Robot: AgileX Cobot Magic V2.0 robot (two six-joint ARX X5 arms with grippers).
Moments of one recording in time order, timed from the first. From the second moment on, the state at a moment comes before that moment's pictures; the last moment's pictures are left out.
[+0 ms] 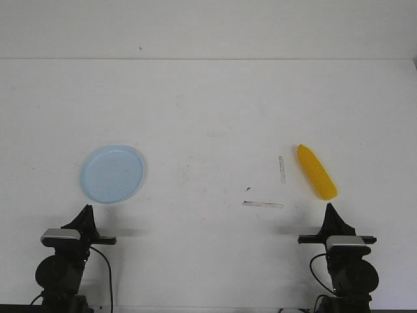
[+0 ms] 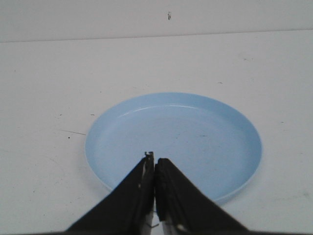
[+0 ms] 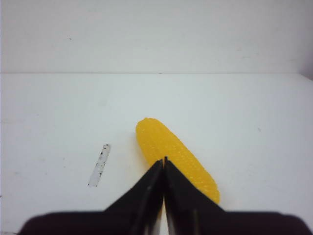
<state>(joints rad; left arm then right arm) -0.03 0.01 0.03 -0.01 -0.02 0.03 -0.03 0.00 0.01 -0.06 -0.03 0.02</state>
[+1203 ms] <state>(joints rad) -0.03 0.20 0.38 0.28 -0.02 0.06 -0.03 0.00 0.01 -0.06 -0.03 0.02</state>
